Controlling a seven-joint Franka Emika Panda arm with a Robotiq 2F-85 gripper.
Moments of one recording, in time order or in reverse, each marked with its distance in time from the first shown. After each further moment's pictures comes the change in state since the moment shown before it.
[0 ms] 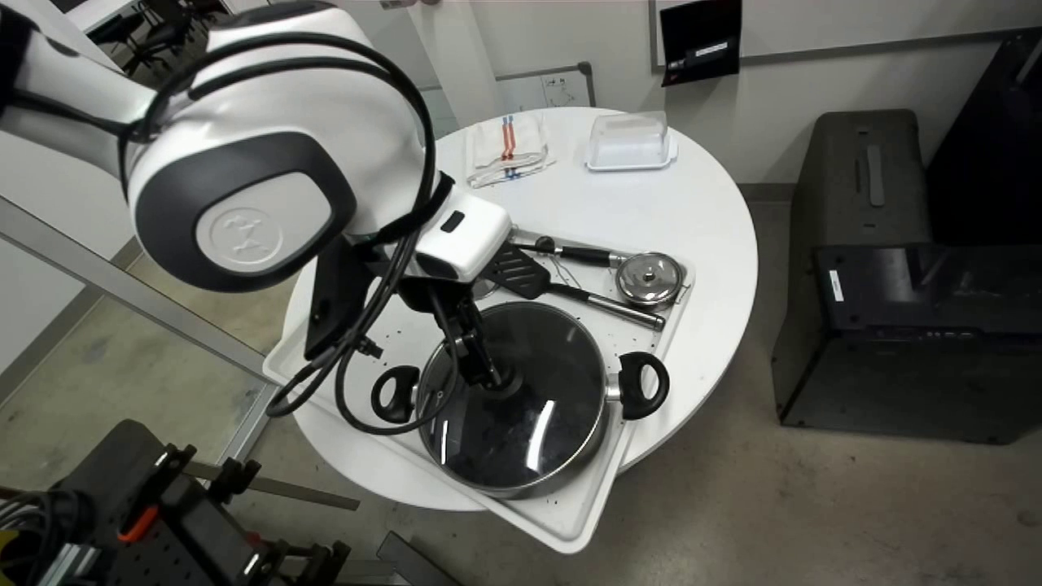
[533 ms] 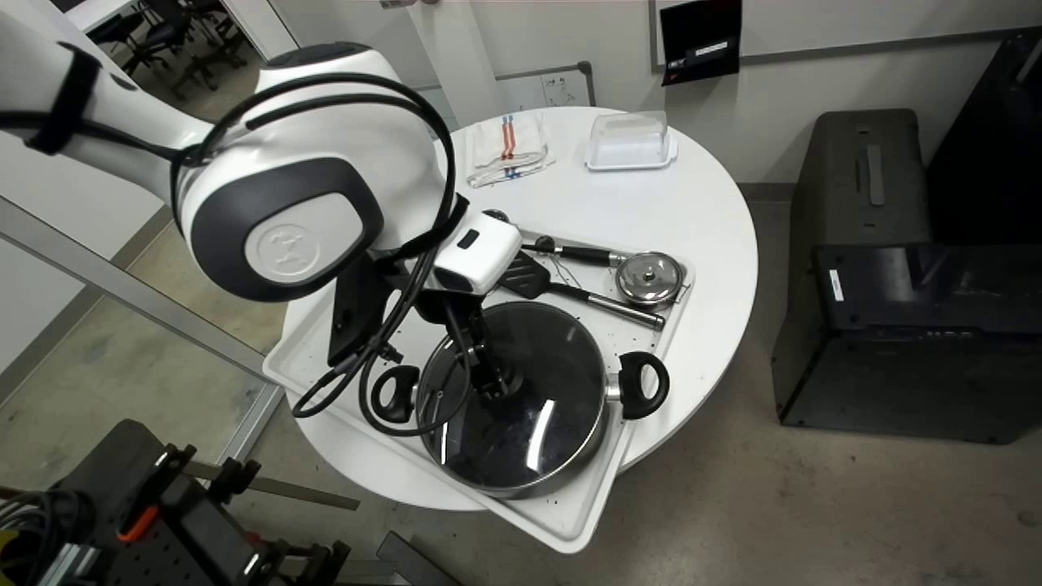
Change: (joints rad) arm 0.033 0.087 -0.019 0.047 0.000 0.000 0.017
